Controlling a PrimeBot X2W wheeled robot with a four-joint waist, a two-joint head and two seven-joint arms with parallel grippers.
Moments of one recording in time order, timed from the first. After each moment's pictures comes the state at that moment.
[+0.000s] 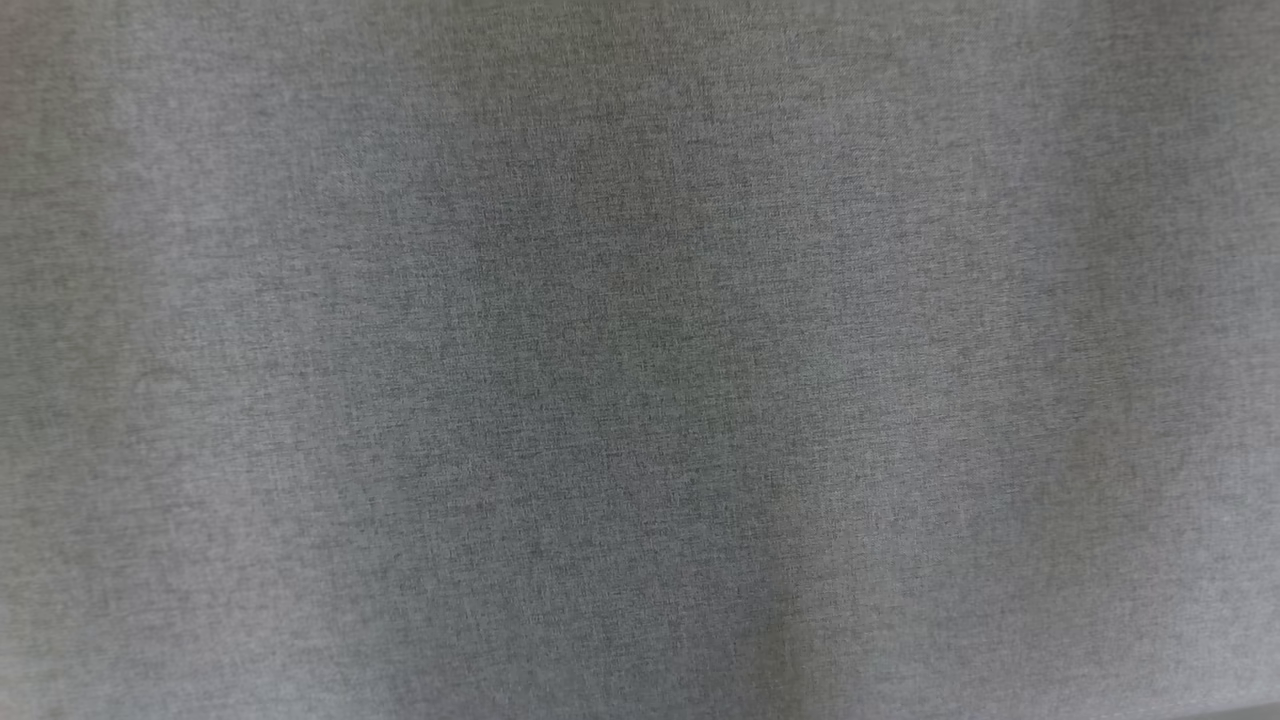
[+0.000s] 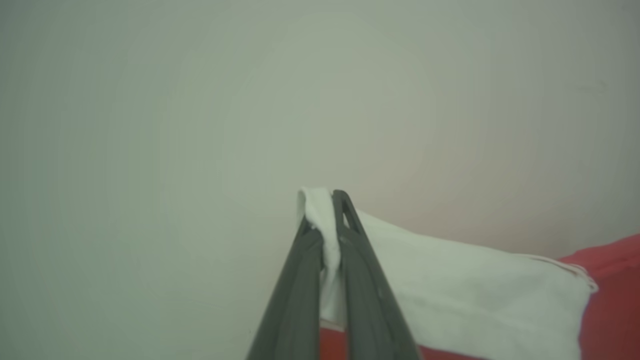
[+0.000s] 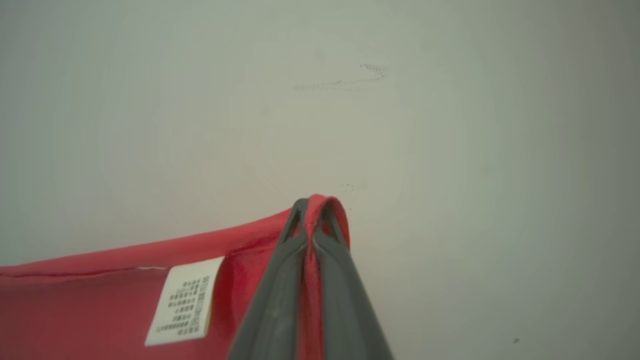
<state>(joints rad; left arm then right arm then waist) -2.22 0.32 -0.49 1.02 -0.56 -0.13 -0.05 -2.03 -0.43 0.46 0.93 0.79 0.13 -0.15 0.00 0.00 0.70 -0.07</state>
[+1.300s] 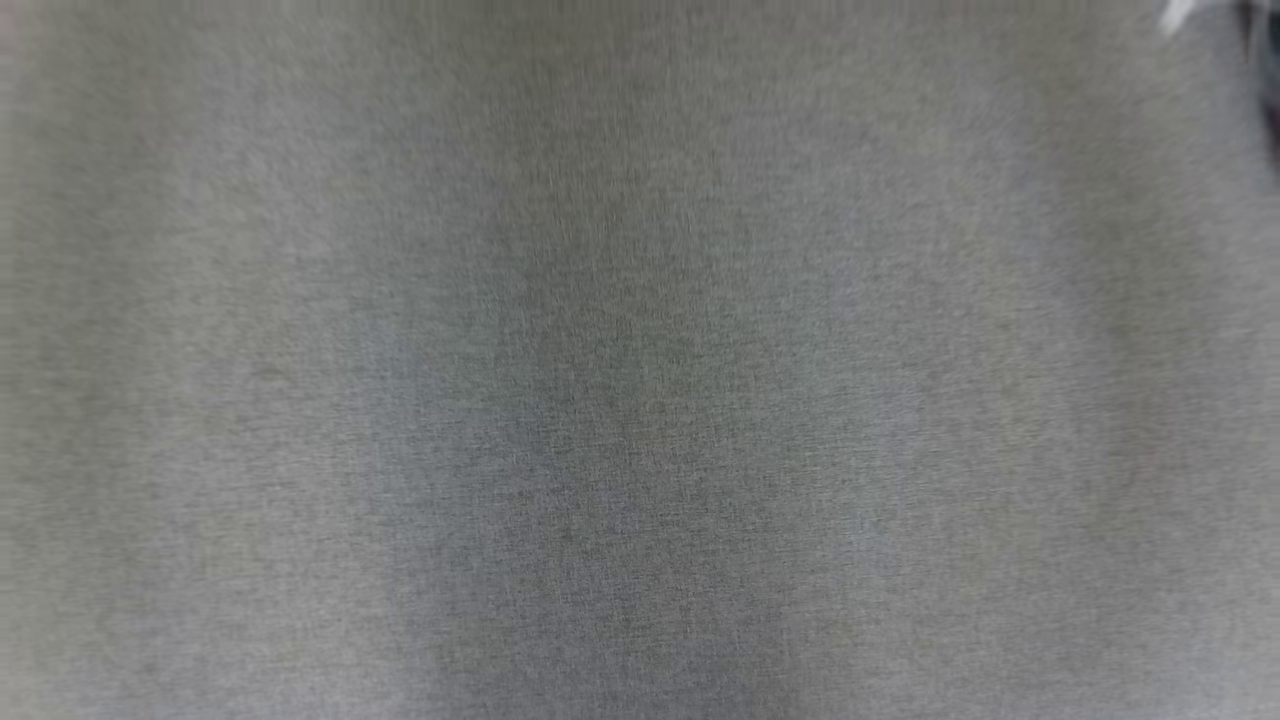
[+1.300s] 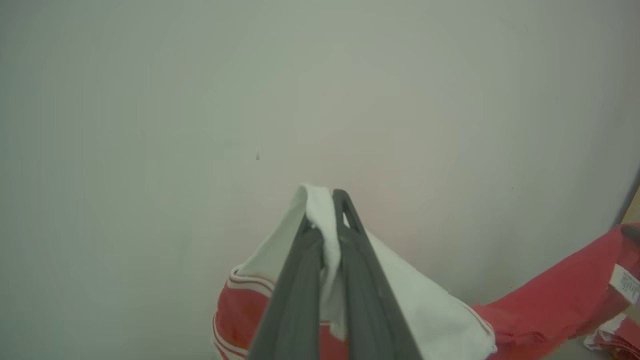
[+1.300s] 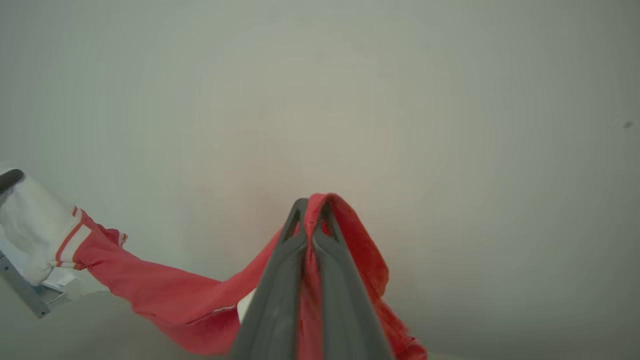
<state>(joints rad) -1.51 0.51 -0.64 0.62 -0.93 -0.13 -0.26 -1.47 -0.56 0.83 0.61 1.13 0.13 -0.25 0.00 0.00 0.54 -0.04</state>
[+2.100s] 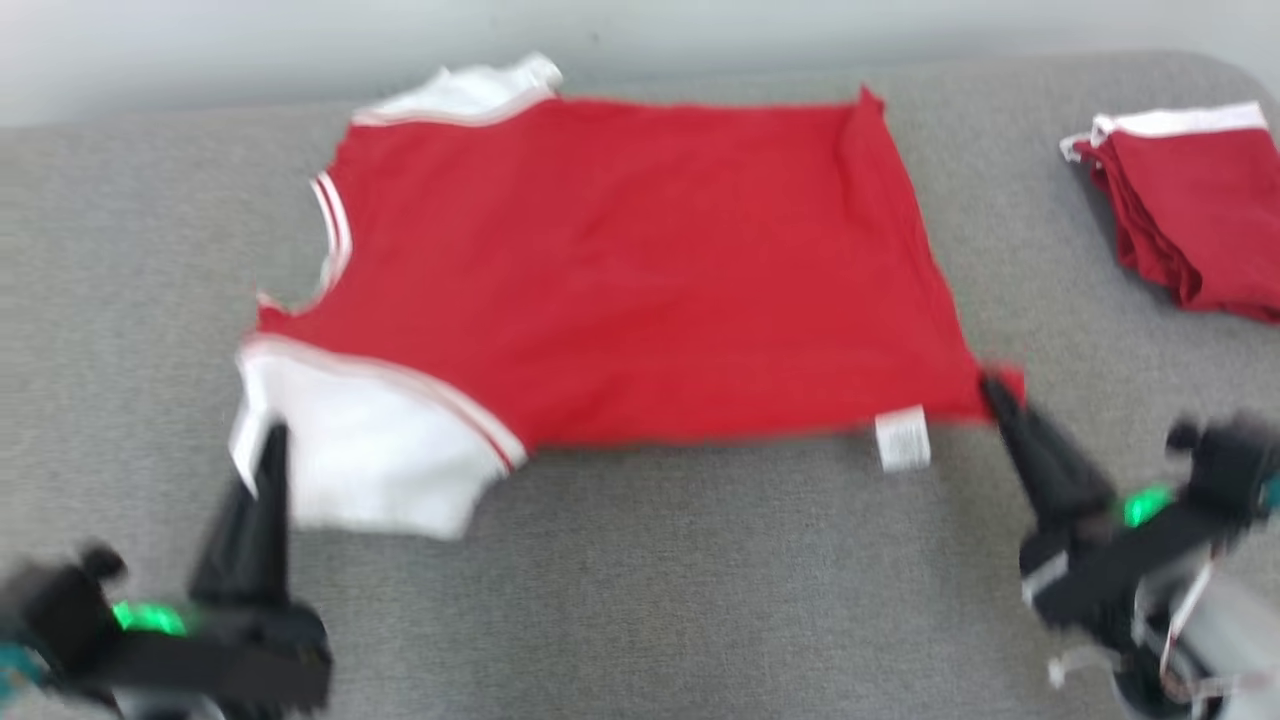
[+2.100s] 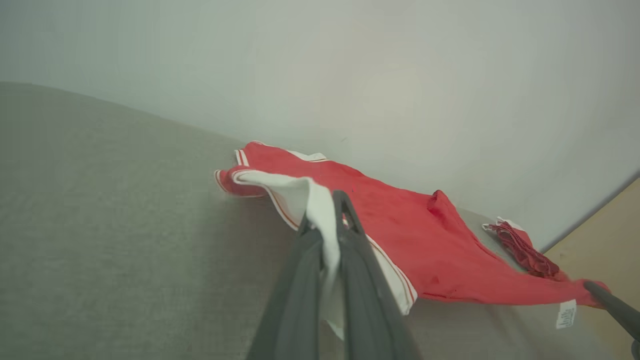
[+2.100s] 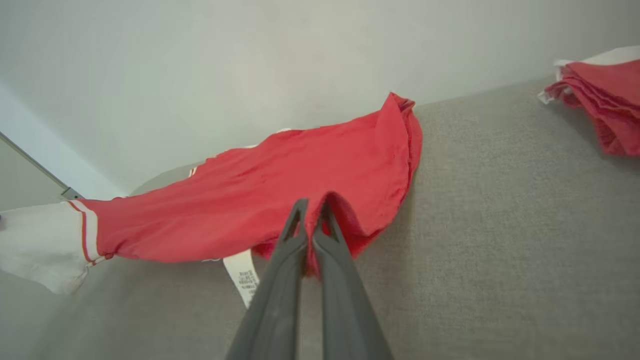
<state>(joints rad) -0.18 0.46 -0.28 -0.12 -0.86 0.10 -0.26 -0.44 -0.63 0.63 0.21 1.05 0.13 -0.26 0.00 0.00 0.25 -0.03</state>
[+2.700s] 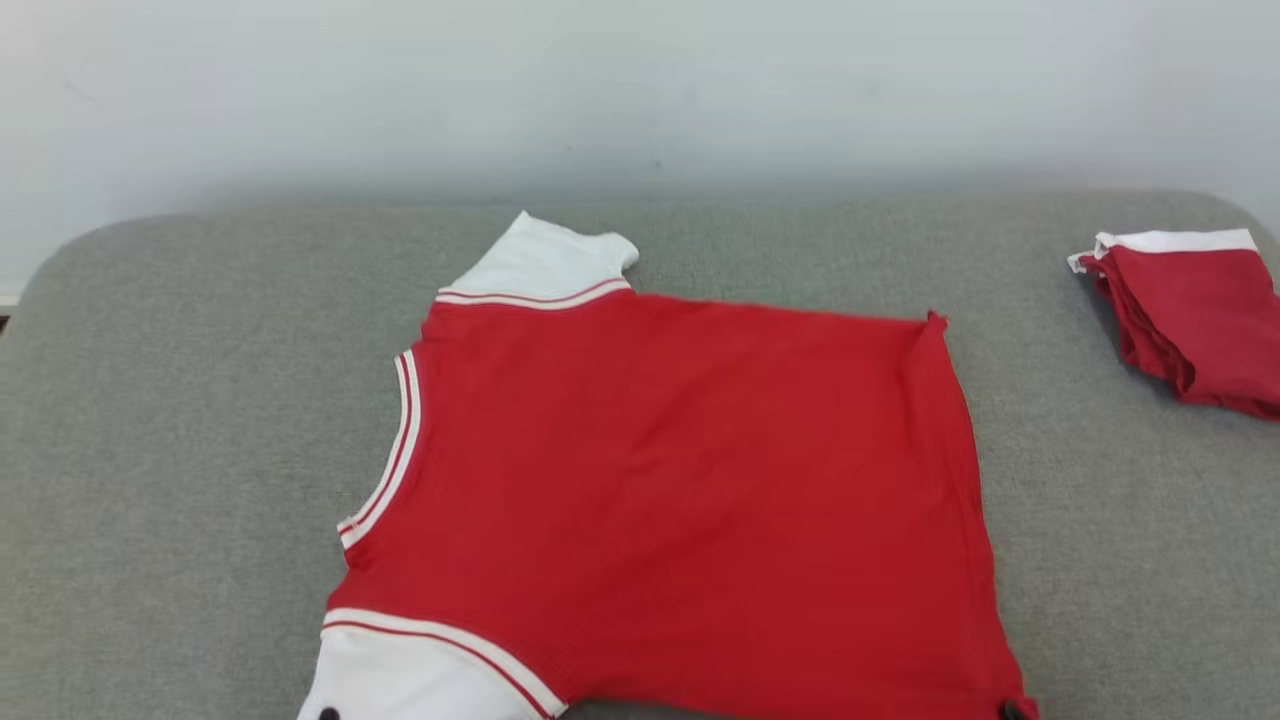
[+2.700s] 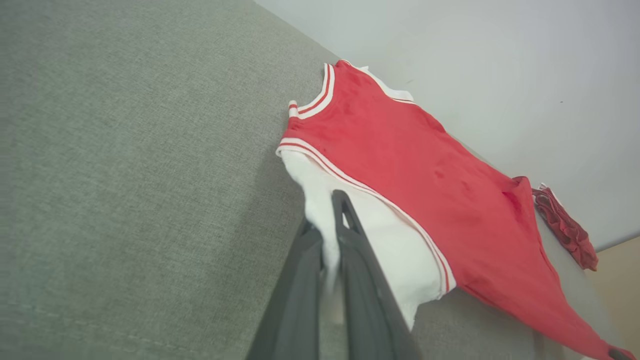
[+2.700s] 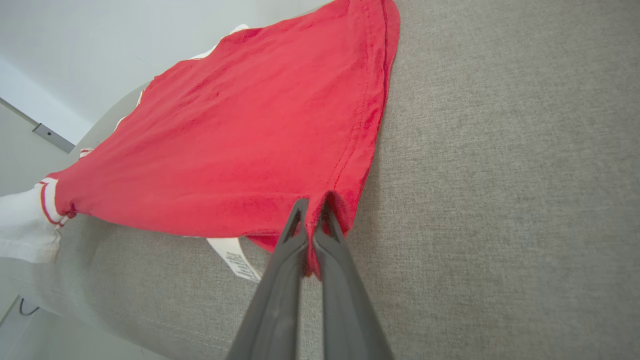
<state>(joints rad) 0.25 0.26 -0.20 -0.01 -0.79 0.03 -0.26 0.13 -0.56 0.48 0.19 0.86 0.13 -0.26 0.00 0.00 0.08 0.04</state>
